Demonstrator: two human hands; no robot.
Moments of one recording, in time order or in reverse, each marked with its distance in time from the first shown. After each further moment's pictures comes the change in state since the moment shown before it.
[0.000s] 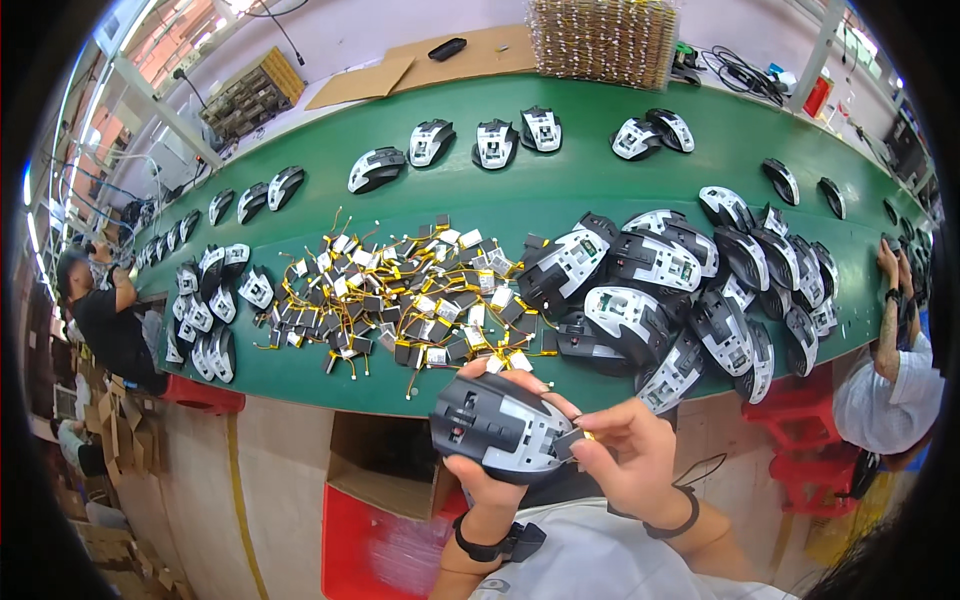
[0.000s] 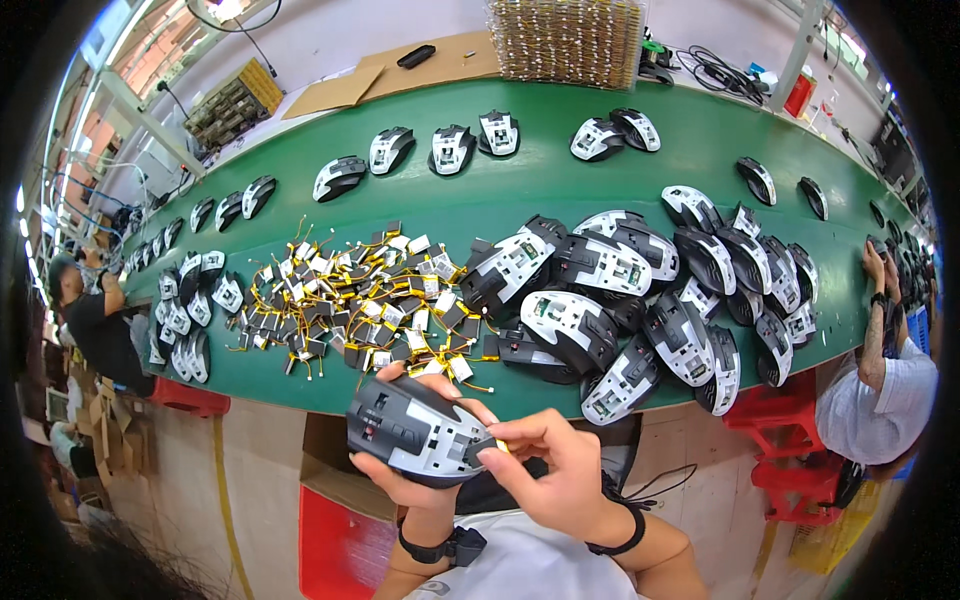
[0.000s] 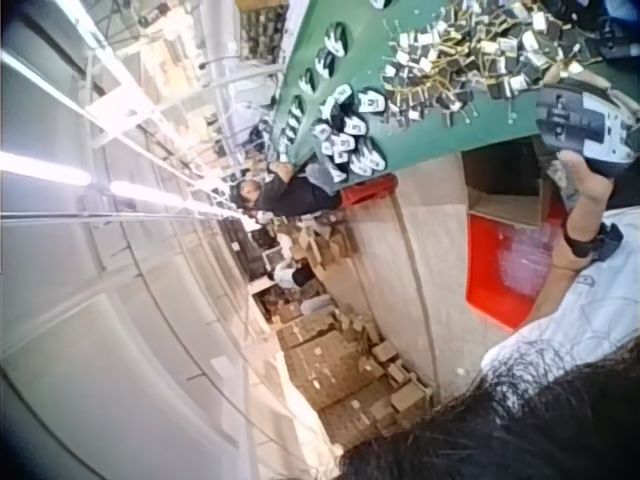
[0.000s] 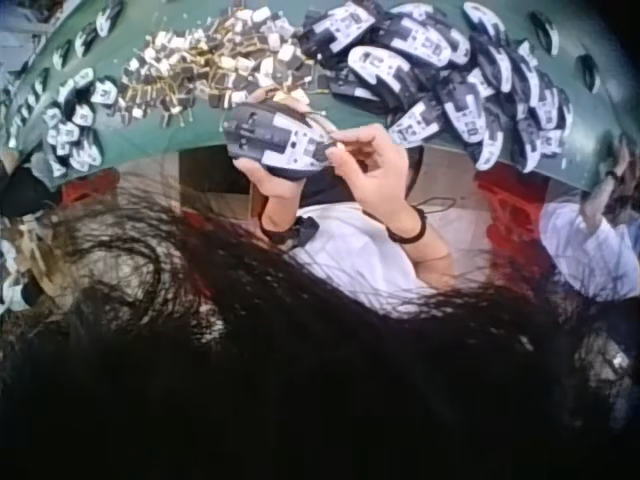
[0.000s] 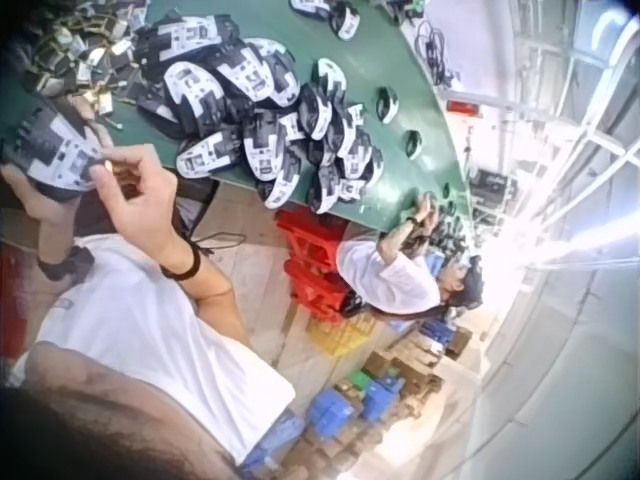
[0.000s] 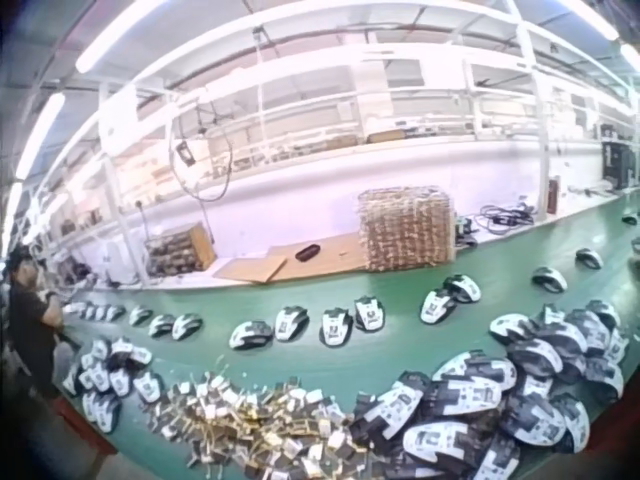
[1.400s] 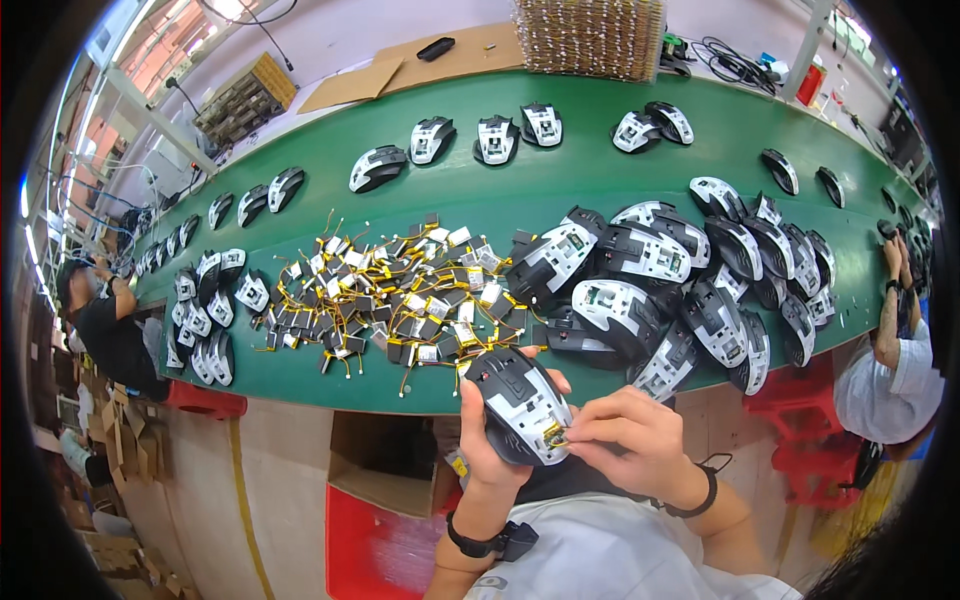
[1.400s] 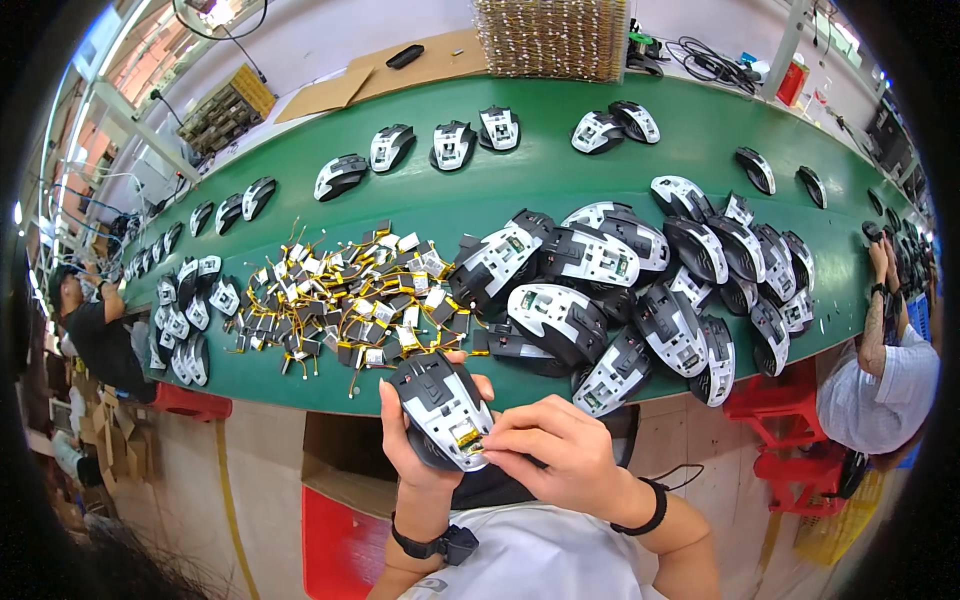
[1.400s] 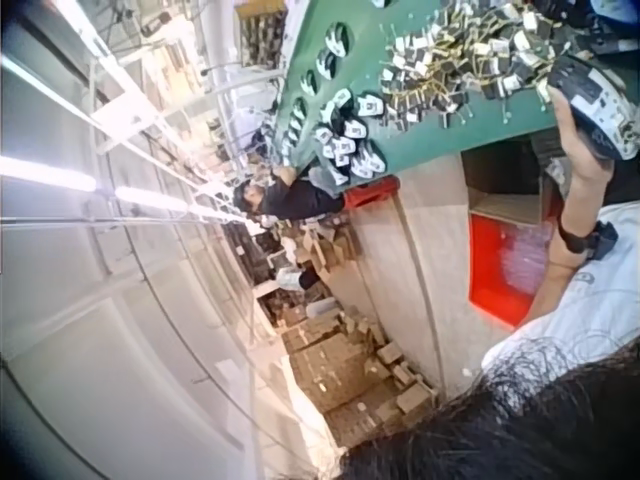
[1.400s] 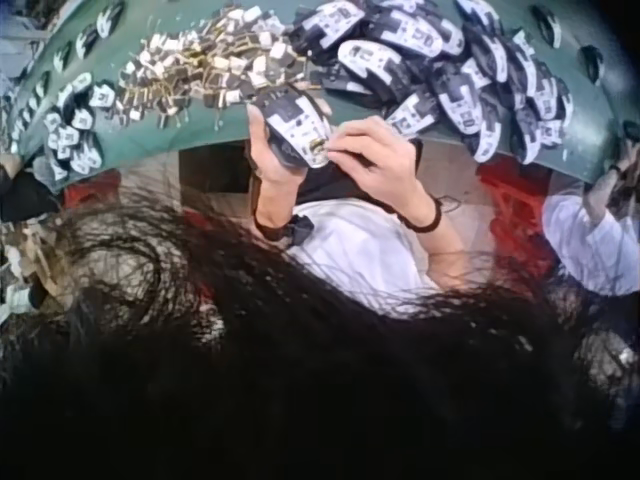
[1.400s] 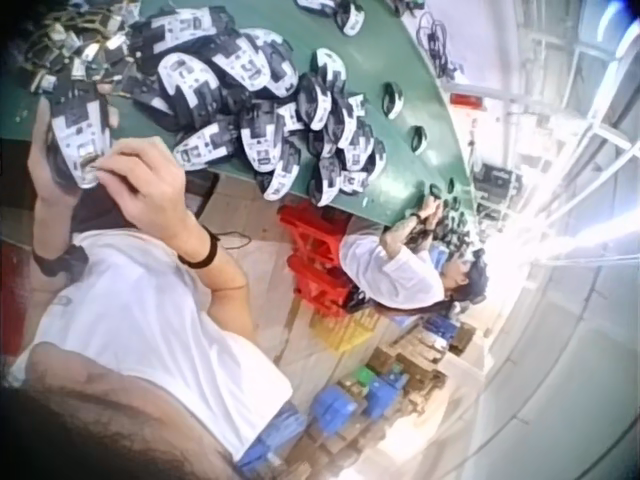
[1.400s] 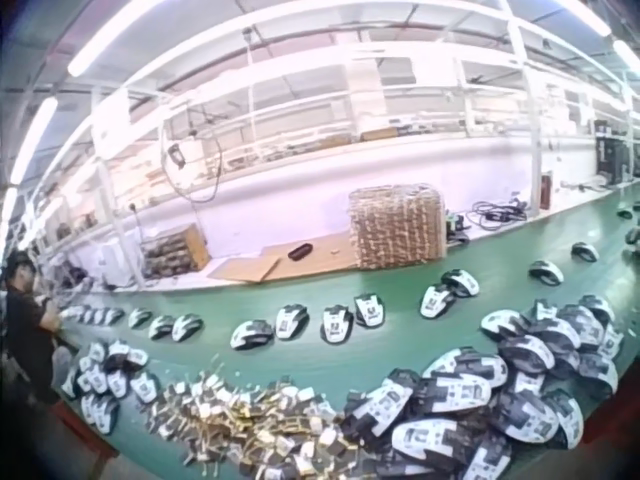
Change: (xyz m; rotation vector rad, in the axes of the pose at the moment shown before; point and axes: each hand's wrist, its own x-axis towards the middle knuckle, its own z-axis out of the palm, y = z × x) left_hand 0.005 -0.005 -0.002 -0.332 0.102 -0.422; right_hand 0.019 0.000 -0.030 -0.521 -0.169 -0.520
